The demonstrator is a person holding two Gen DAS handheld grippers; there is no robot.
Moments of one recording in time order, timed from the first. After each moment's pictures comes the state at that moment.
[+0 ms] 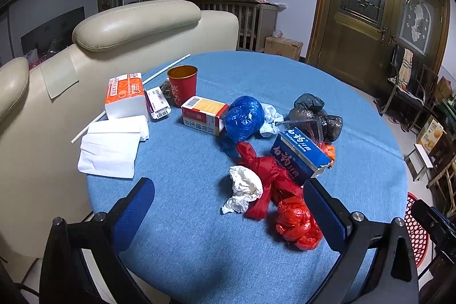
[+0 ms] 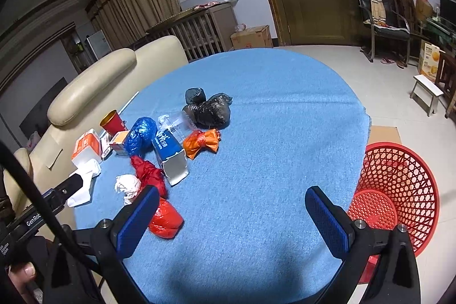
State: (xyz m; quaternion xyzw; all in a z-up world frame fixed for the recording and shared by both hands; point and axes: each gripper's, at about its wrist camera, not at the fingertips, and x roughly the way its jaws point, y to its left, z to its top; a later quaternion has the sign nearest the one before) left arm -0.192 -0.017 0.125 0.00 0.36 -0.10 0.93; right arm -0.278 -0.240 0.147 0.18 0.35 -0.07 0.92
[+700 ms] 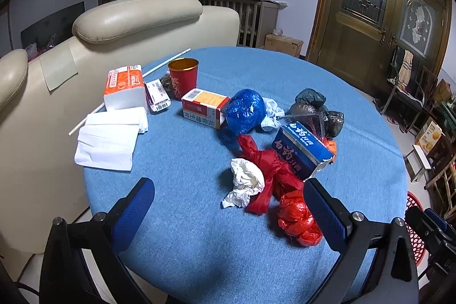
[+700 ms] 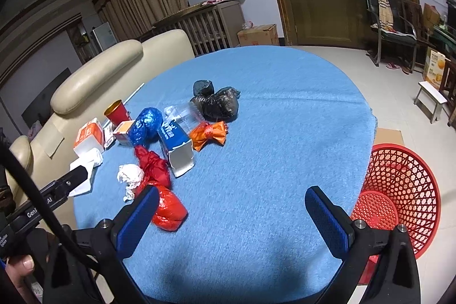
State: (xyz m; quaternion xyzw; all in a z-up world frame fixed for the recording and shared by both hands) left arm -0.191 -0.013 0.113 -0.01 0.37 -0.10 0.92; right arm -0.277 -0.226 0.140 0.16 0.36 -0.06 0.92
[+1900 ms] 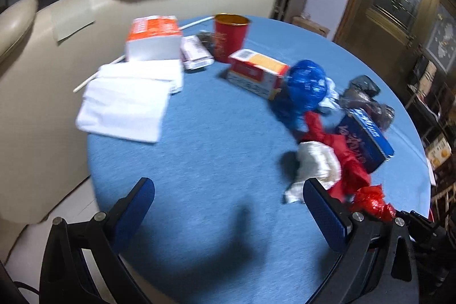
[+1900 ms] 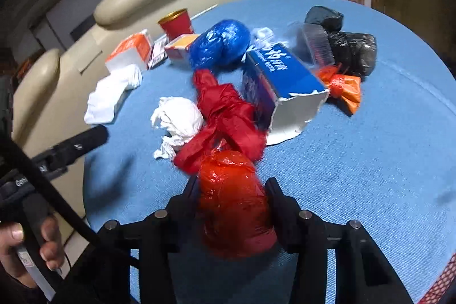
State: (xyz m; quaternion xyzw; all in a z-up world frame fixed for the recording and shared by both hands) left arm -0.141 0.033 0.055 -0.04 0.44 -0.06 0.90; right arm -0.175 -0.136 0.064 0.08 0.46 0.14 0.87
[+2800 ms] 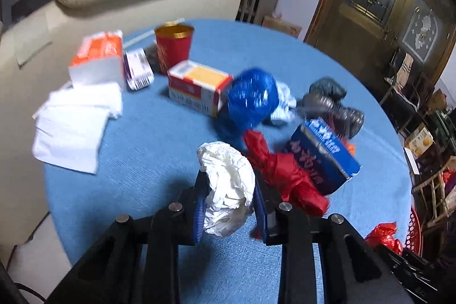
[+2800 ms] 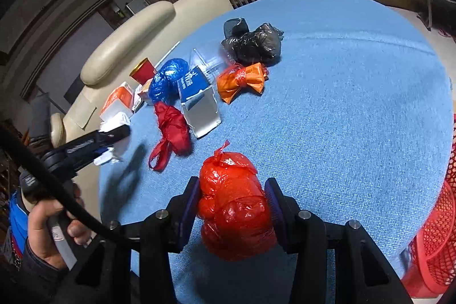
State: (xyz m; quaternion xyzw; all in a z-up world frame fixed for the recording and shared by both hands) left arm -0.132 -0.013 0.076 -0.05 0.42 -0.12 0.90; right arm -0.229 -0.233 0.064 0.23 0.42 0.10 0.87
